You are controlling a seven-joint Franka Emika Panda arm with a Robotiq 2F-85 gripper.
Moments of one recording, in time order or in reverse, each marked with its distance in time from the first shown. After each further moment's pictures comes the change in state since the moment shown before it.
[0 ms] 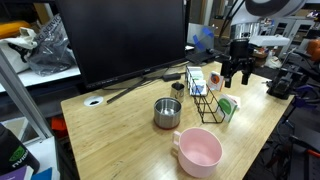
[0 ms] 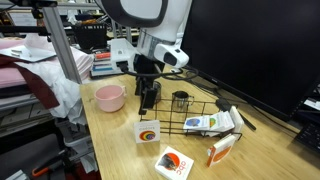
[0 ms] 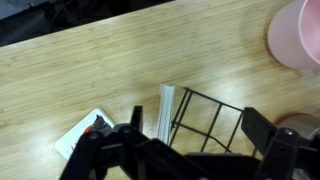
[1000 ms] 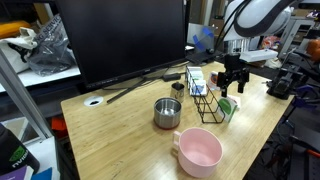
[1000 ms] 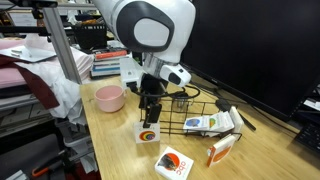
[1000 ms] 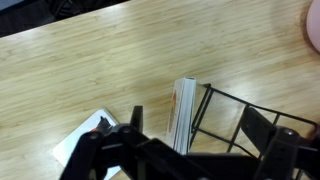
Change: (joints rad) arm -0.008 0.125 0.000 0.020 -0.026 0.066 0.003
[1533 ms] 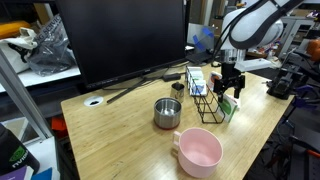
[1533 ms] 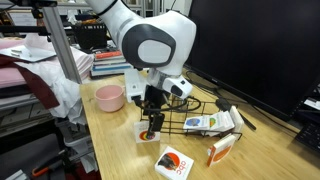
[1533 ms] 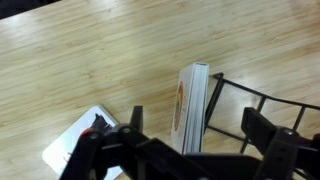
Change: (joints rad) arm -0.004 0.085 -0.004 0.002 0.013 0.097 -0.004
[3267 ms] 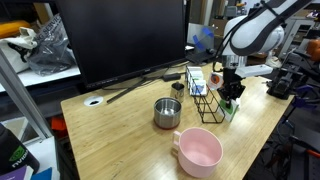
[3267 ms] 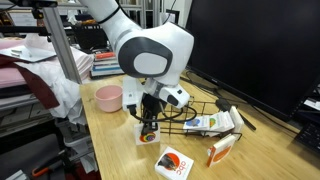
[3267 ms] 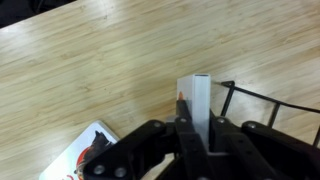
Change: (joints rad) arm -0.002 0.020 -0.005 -0.038 0.031 0.045 0.011
